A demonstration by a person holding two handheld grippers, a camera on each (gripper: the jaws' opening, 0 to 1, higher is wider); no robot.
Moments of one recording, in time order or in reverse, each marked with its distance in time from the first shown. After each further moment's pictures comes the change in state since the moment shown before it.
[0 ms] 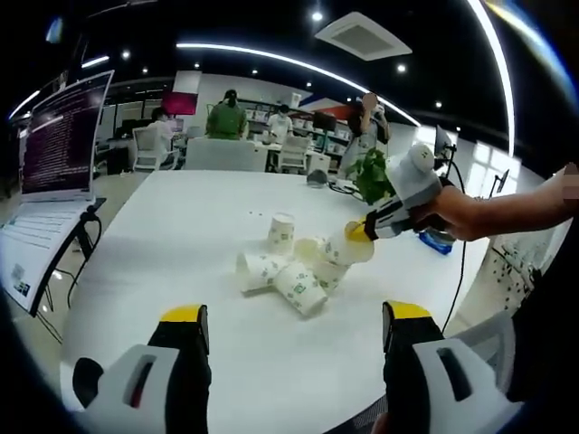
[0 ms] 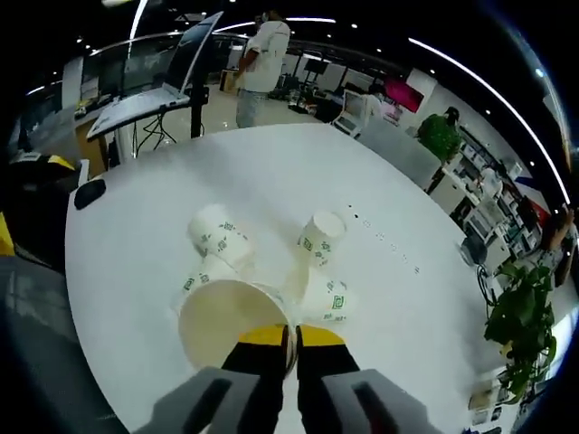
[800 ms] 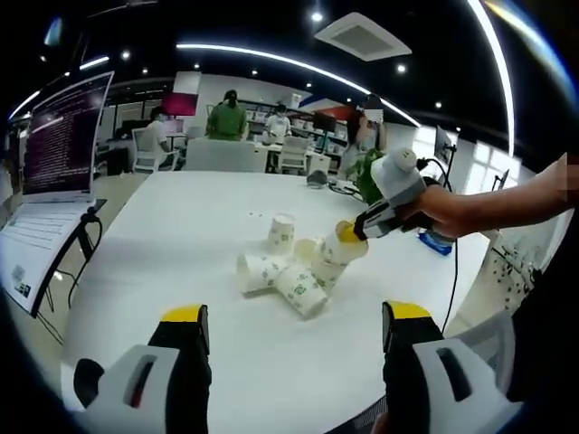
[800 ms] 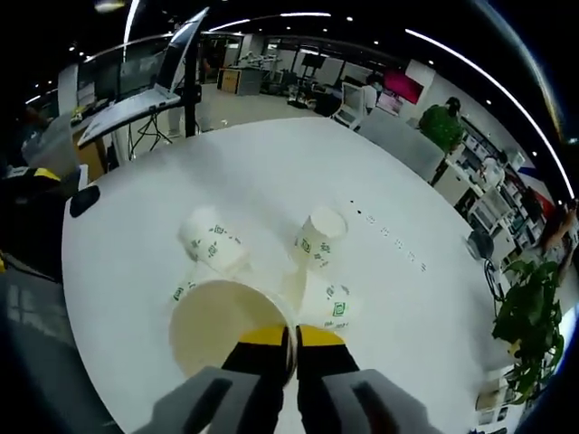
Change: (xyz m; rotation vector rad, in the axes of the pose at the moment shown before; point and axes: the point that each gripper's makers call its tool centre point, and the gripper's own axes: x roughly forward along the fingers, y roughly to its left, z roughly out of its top) left arm -0.002 -0.004 0.004 0.002 -0.004 0.001; right arm 0.021 -0.008 0.004 0.033 0.024 0.026
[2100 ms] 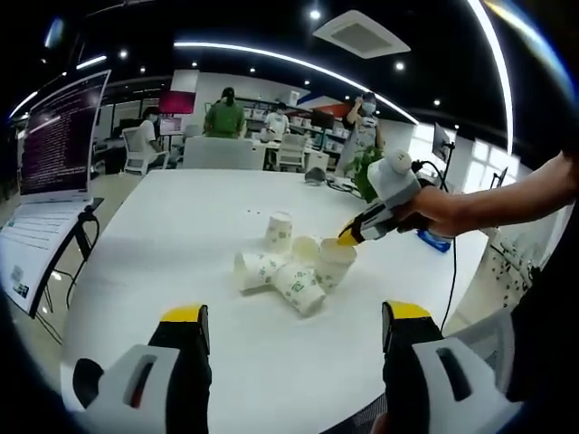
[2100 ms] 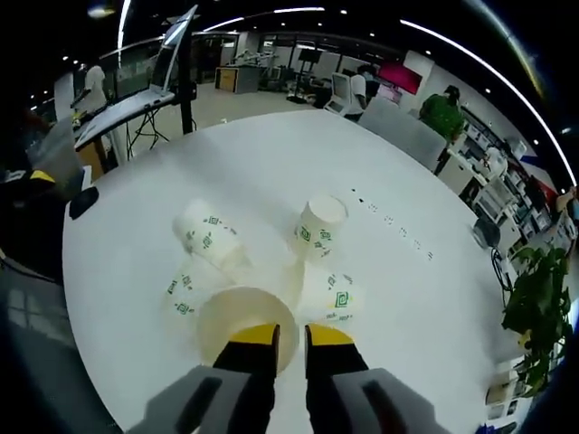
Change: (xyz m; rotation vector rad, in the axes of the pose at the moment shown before) left arm 0.002 -0.001 -0.003 0.005 0.015 -0.008; right arm 0.008 -0.004 -0.013 0.035 0.008 0.027
